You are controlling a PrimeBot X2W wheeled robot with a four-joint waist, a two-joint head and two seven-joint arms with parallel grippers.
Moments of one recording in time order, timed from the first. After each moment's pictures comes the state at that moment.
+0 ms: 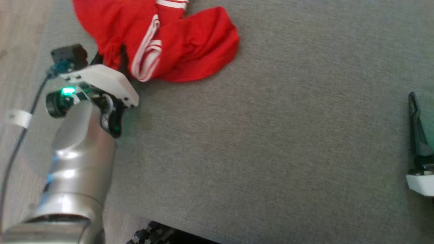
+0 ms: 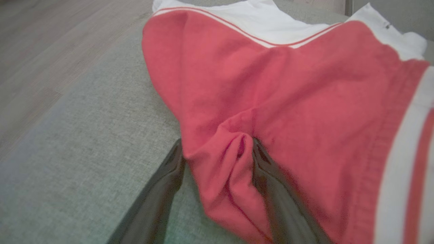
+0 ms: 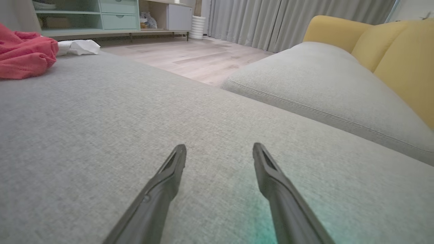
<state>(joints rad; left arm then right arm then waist) -0.89 0.04 -0.04 1.02 -0.31 -0.10 0.05 -0.02 -0.32 -0.14 -0.05 -0.04 0.13 -0.26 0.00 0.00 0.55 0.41</state>
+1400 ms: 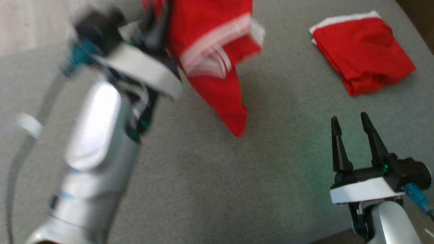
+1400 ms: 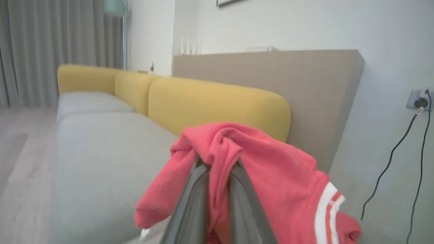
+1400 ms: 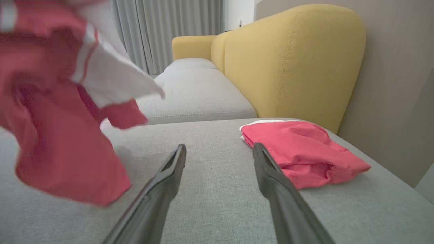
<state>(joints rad) -0.78 0.13 -0.38 0.23 -0.46 -0.10 0.10 -0.05 -0.05 0.02 0.13 0.05 0.13 -0.26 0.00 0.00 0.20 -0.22</state>
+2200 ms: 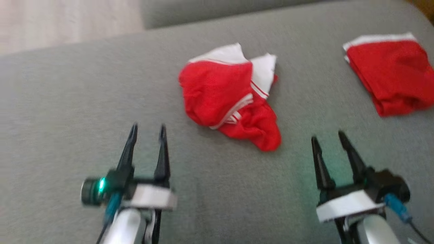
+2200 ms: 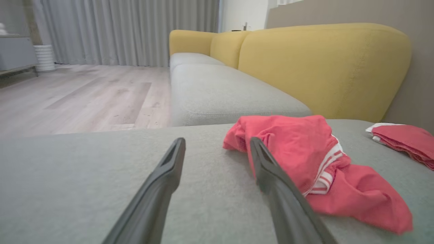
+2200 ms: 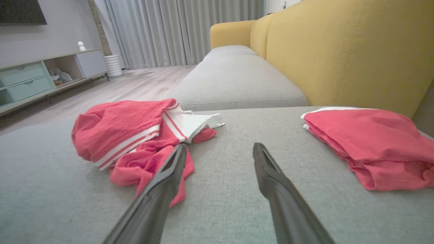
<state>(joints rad) -0.22 0.05 -0.33 0.31 -0.24 0.12 -0.26 -0.04 -0.05 0.10 0.20 0.08 0.13 -0.26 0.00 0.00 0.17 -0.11</state>
